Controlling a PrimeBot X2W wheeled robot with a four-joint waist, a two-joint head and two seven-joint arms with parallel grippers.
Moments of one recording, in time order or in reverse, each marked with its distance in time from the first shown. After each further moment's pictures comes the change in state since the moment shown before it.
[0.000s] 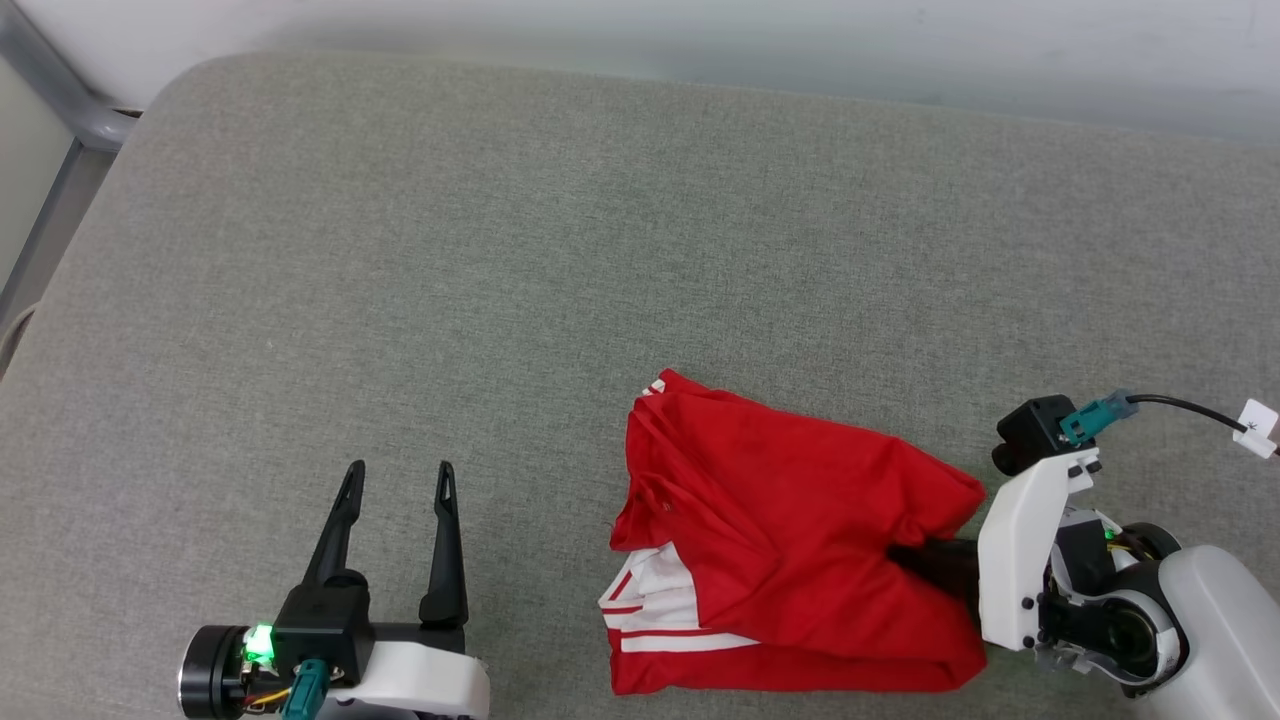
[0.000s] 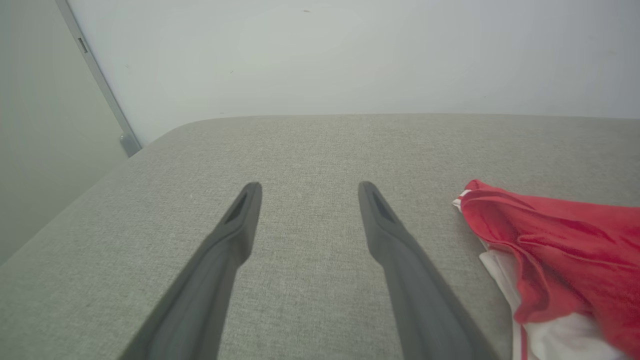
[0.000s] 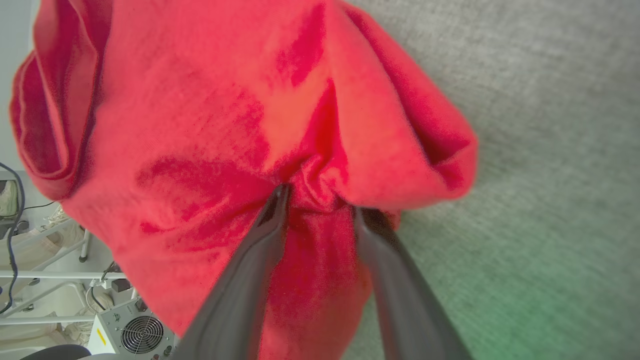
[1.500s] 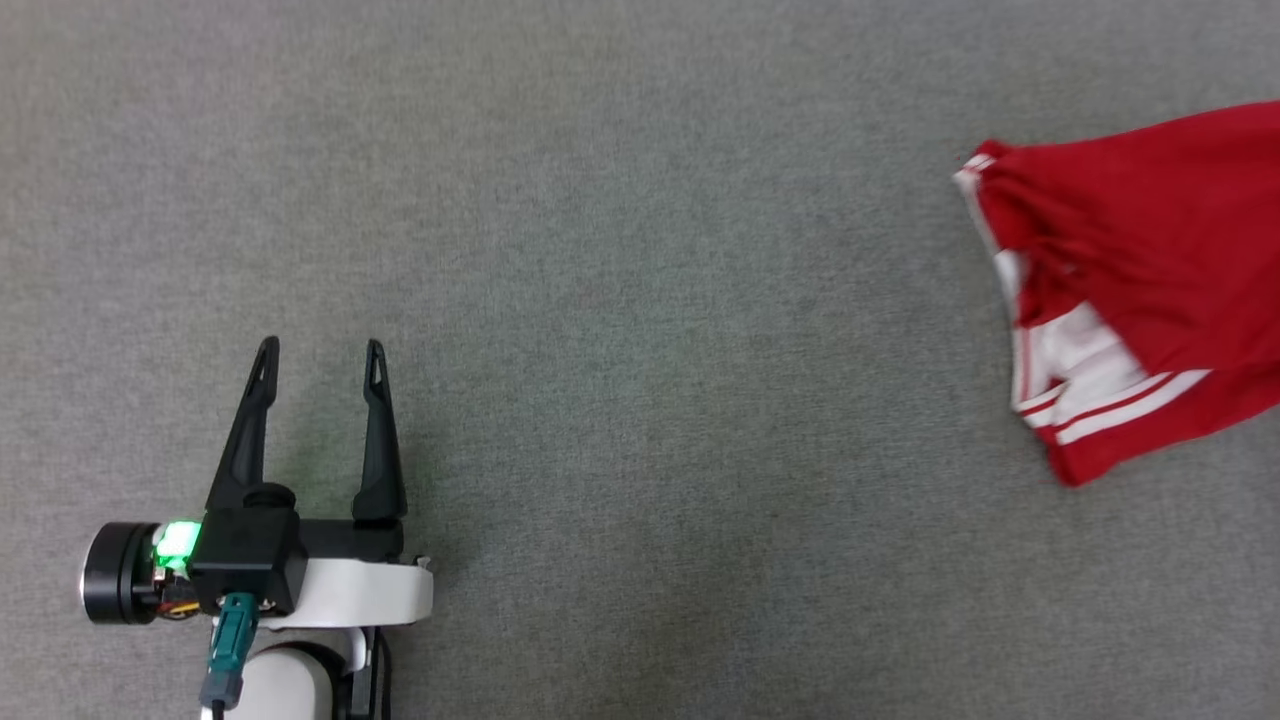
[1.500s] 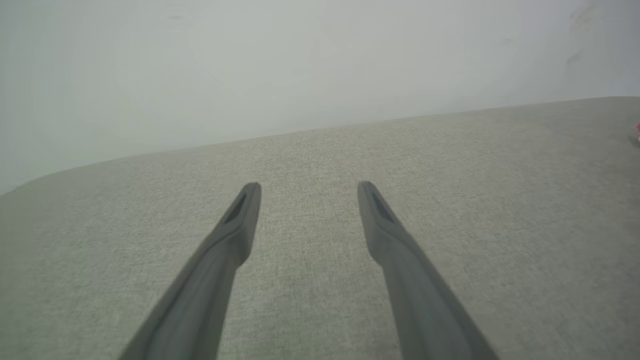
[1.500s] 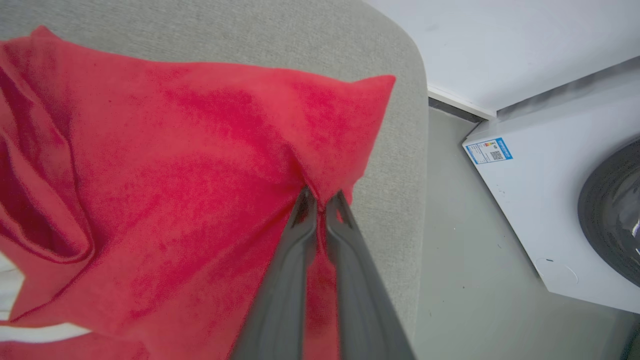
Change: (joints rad) left arm -0.115 0.062 0.046 -0.097 0.040 0.010 0.000; right arm -0.368 -0.481 -0.028 0.024 -0.245 0.000 -0.291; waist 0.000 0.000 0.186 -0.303
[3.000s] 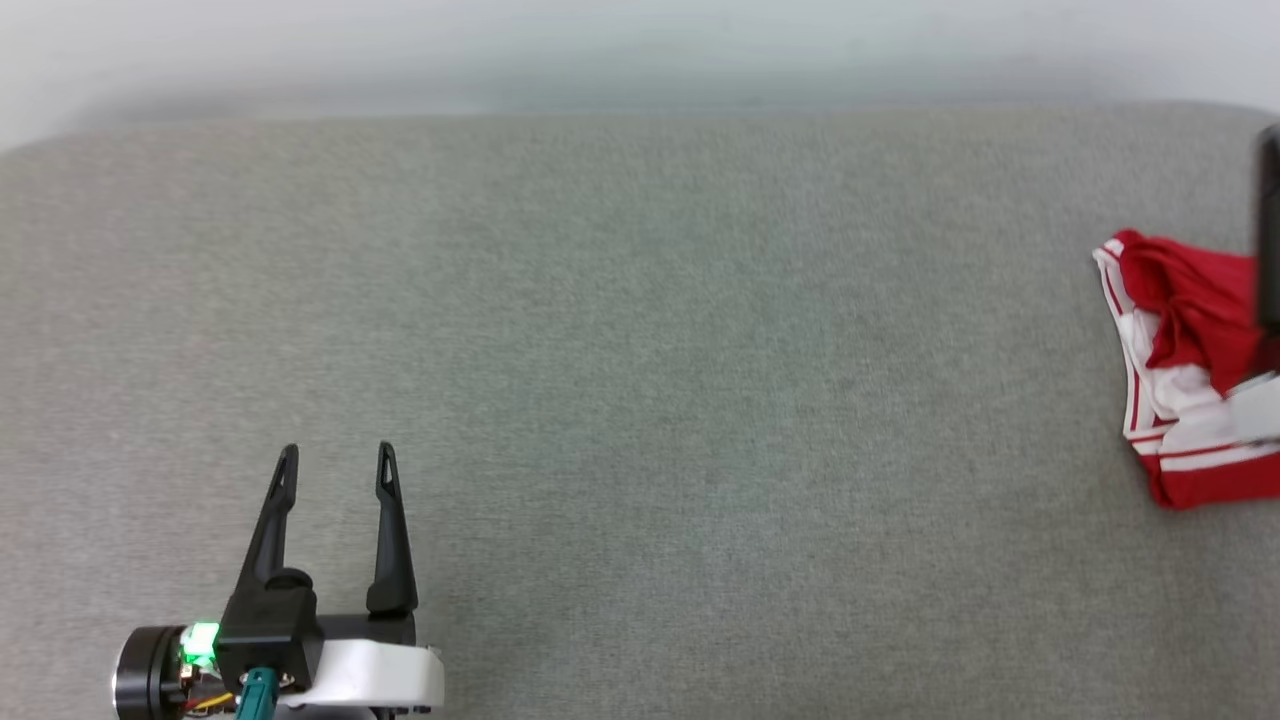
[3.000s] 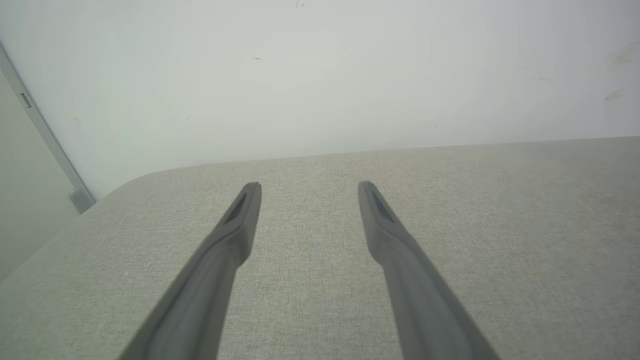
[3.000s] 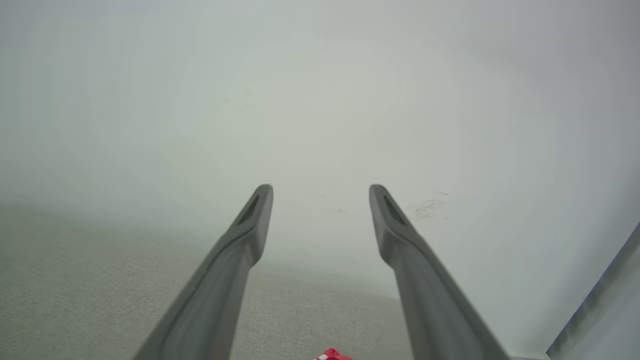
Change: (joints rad) left arm 0.126 -0.017 -0.016 0.013 -0.033 0.043 0.000; right arm 0.281 0.456 -0.429 -0.308 -0.353 0.000 -0.587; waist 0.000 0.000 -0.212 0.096
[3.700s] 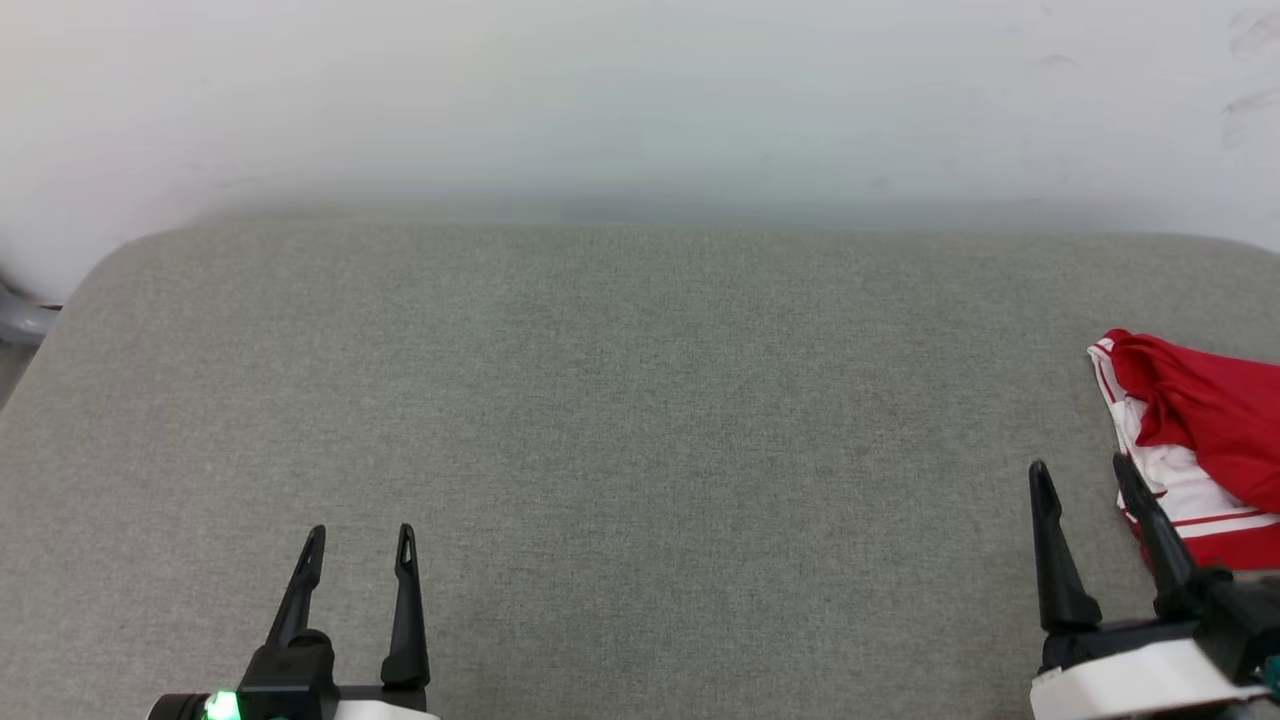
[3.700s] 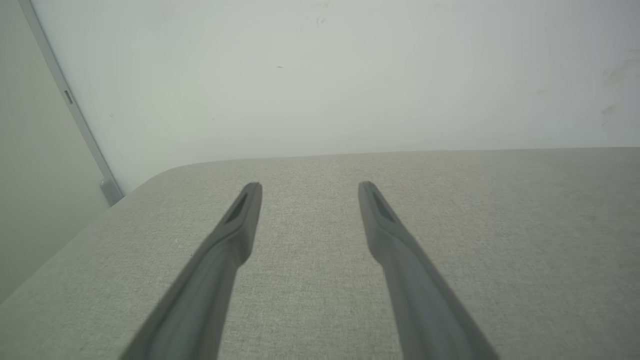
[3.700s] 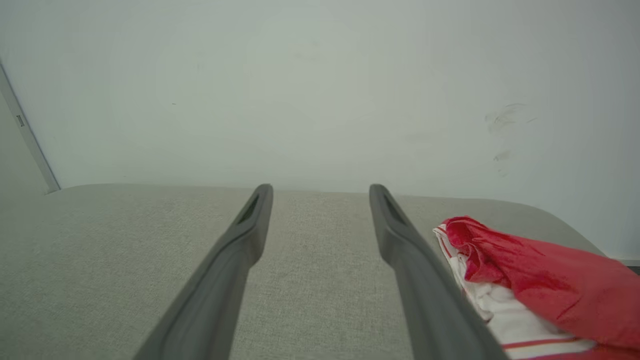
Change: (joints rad) left arm 0.091 -0.011 0.004 0.060 -0.012 -0.043 0.000; right arm 0.443 0.282 0.077 -0.017 -0.046 0.000 -0.165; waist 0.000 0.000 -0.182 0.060
